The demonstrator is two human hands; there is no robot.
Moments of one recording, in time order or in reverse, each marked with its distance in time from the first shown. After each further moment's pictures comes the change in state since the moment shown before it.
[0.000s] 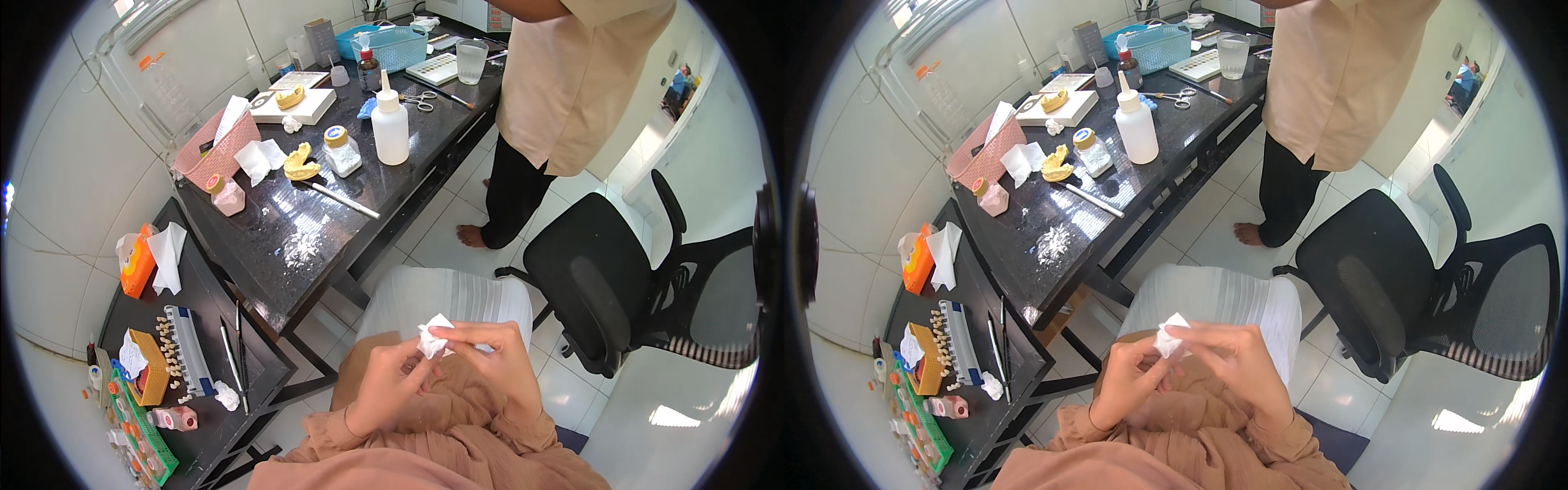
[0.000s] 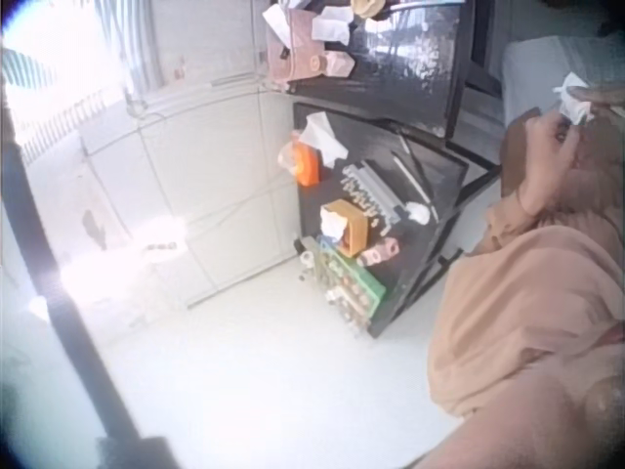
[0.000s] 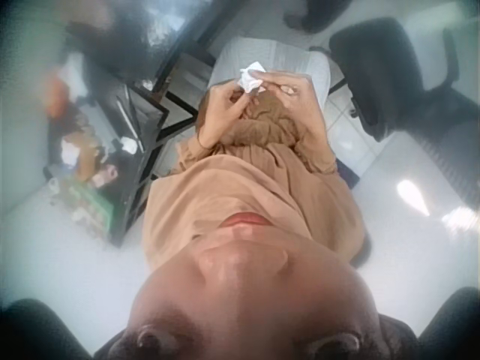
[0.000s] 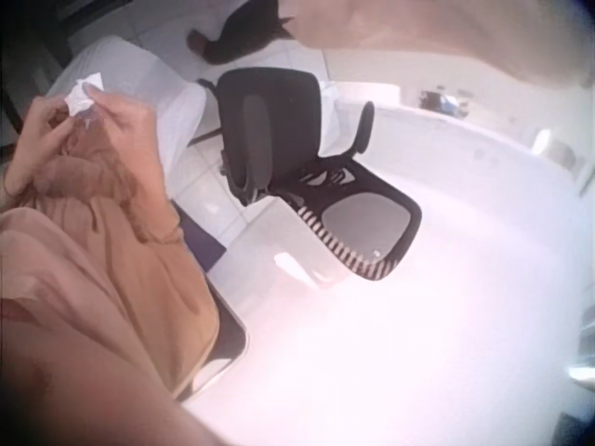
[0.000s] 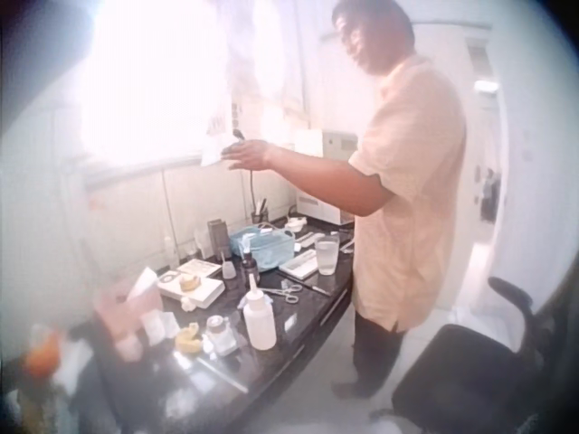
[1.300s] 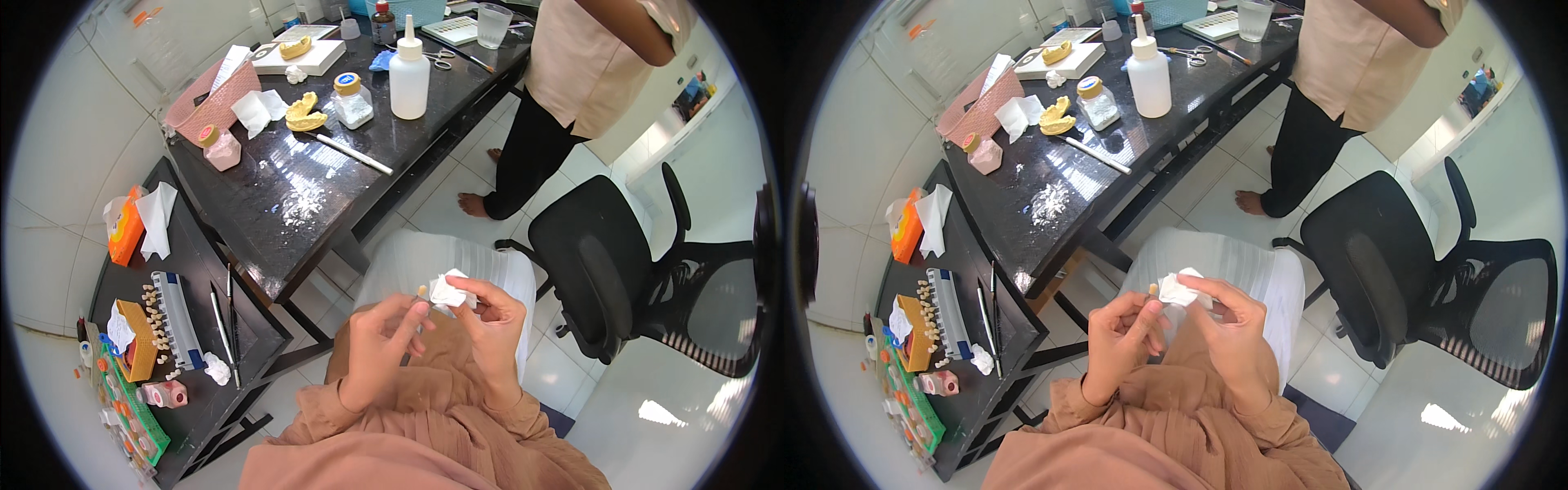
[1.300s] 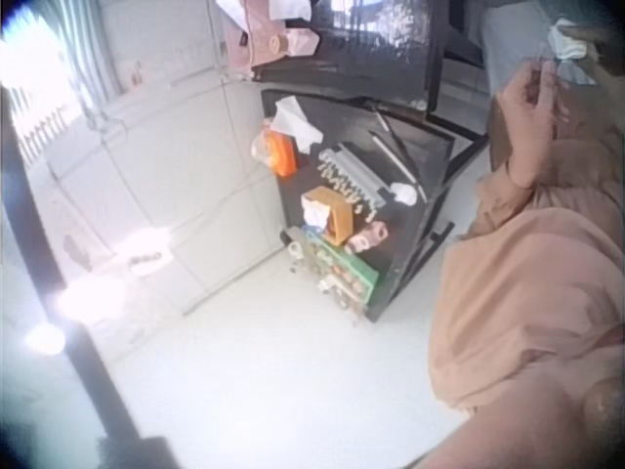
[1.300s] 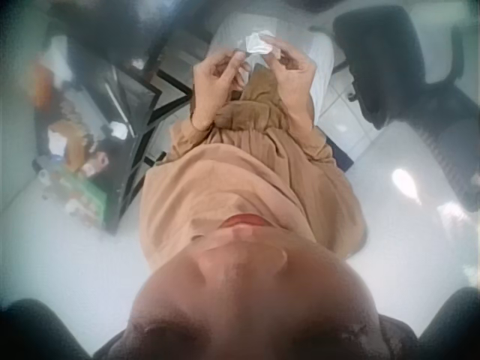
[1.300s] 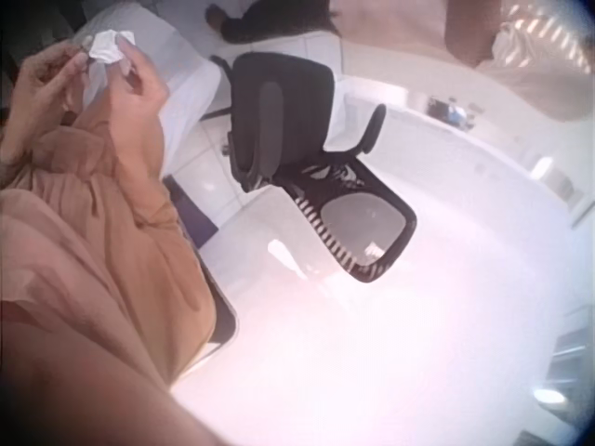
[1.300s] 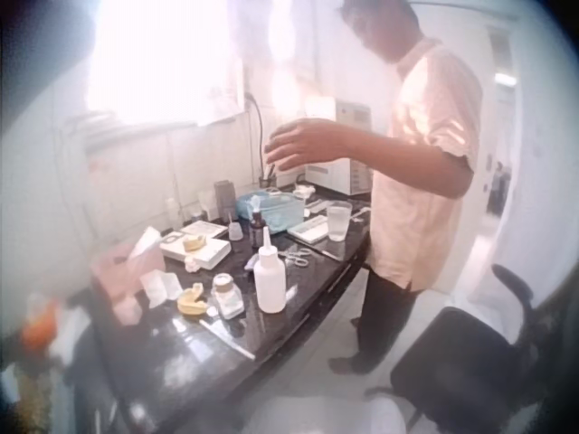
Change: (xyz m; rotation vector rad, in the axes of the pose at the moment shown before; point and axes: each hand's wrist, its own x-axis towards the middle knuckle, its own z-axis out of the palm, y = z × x) left_hand 0.004 -0.016 -0.010 -0.204 0.242 0.003; right_hand 0.008 0.021 0.045 0.331 0.368 0.009
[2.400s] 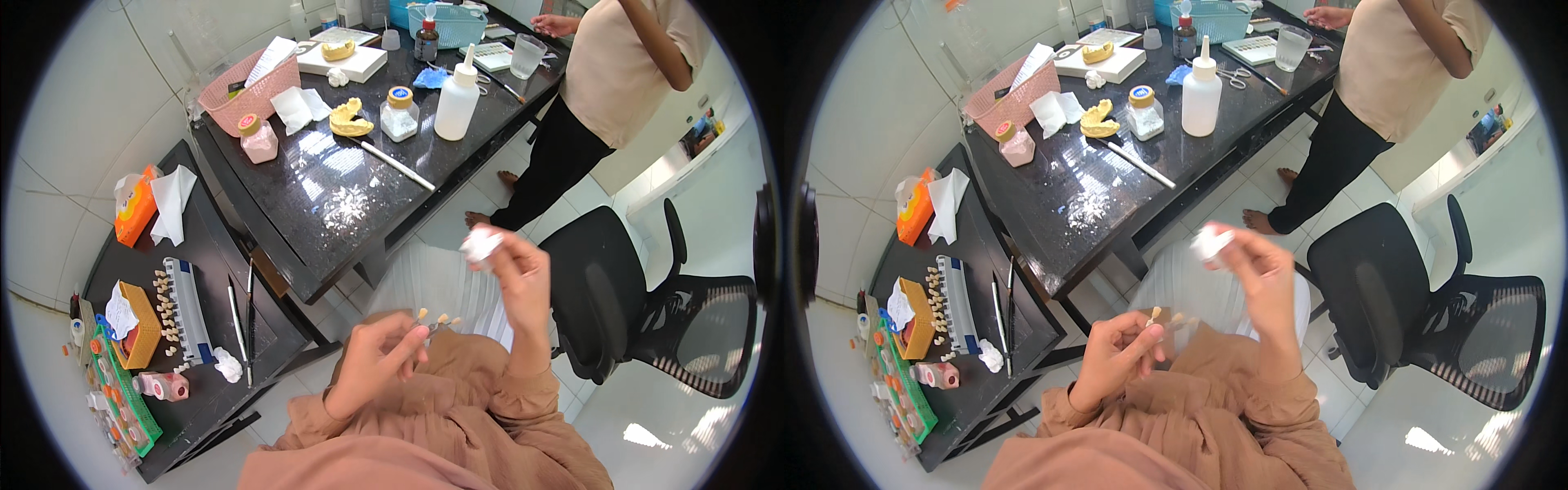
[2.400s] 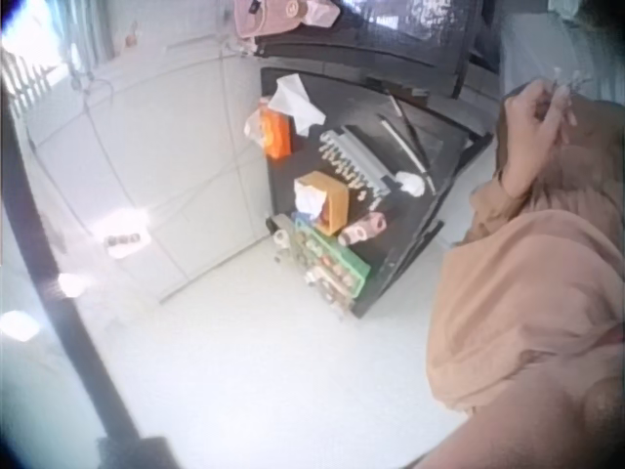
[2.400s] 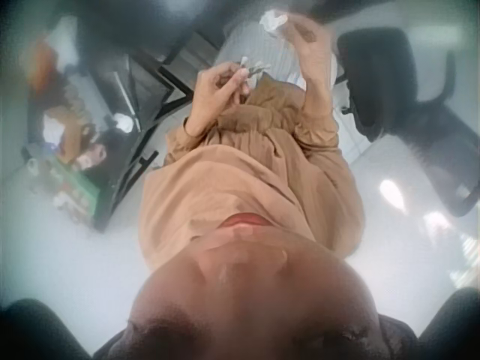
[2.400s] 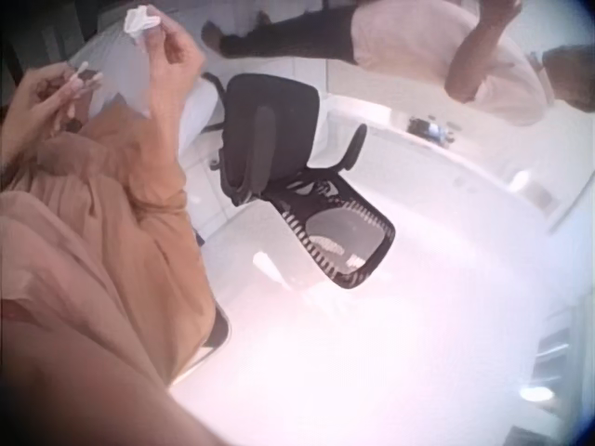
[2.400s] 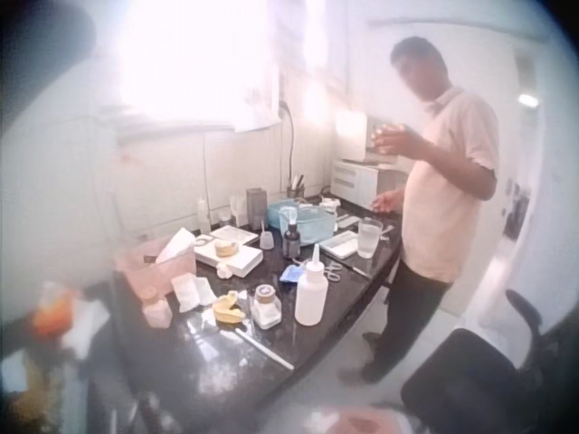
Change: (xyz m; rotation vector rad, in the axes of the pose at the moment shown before) left_hand -0.013 0.023 -0.044 -0.022 -0.147 -0.116; right_hand 0.070 -0.025 0.013 0.084 -0.154 -0.056
